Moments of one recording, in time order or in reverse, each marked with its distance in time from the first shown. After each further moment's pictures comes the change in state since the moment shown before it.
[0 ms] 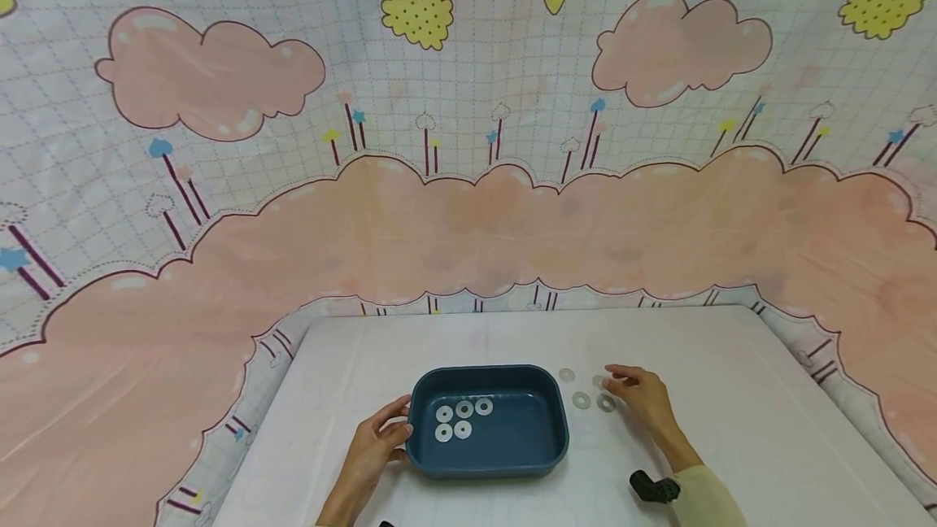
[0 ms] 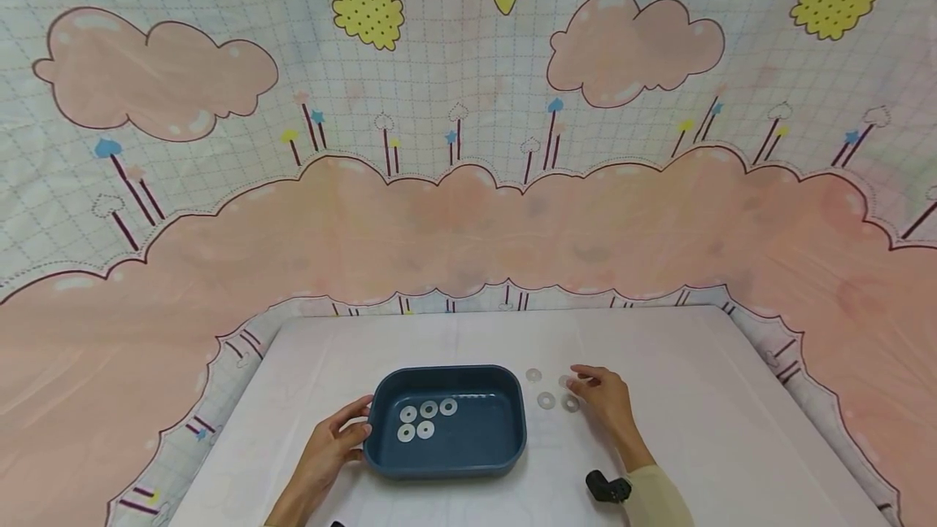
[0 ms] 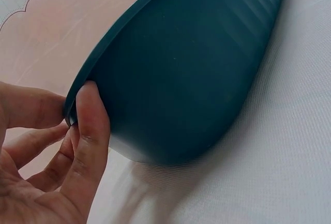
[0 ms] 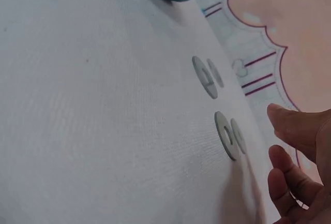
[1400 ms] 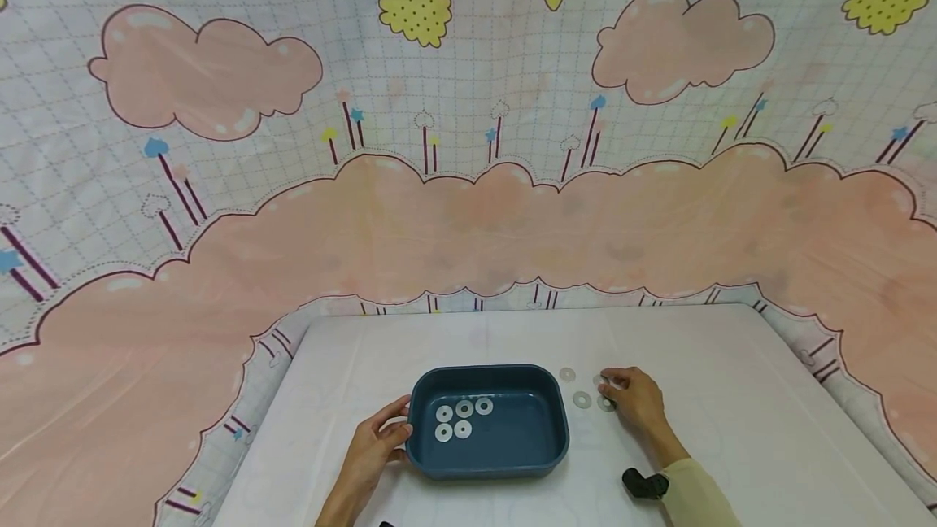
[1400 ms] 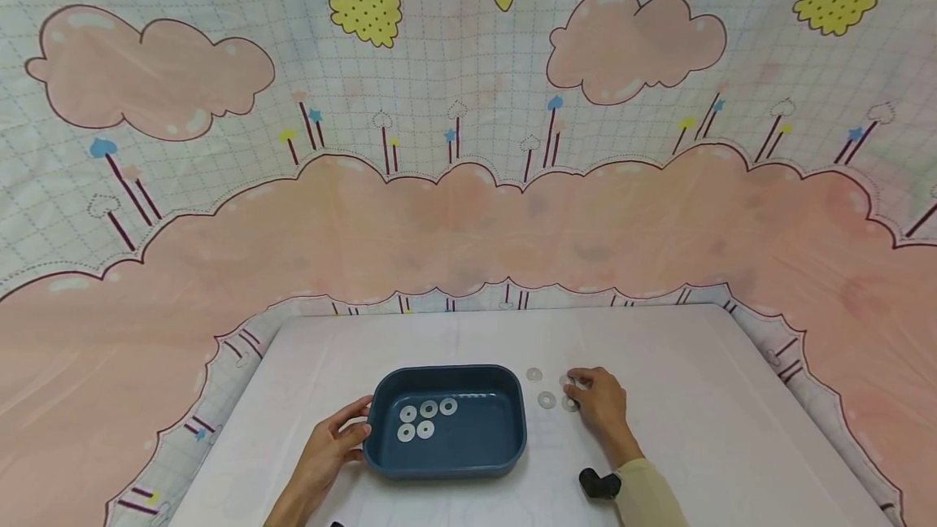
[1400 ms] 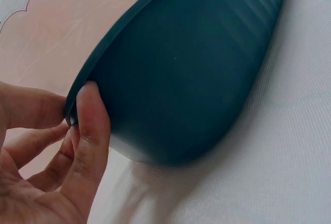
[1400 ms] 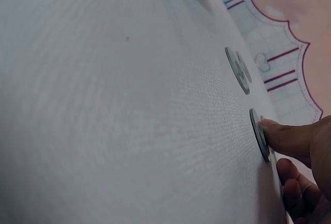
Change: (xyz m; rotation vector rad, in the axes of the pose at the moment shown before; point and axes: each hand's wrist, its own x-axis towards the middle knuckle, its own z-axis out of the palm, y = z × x) left_hand 0.001 0.000 -0.001 -0.005 -0.009 0.002; right_hand 0.010 0.007 0.017 -0.190 0.069 -0.078
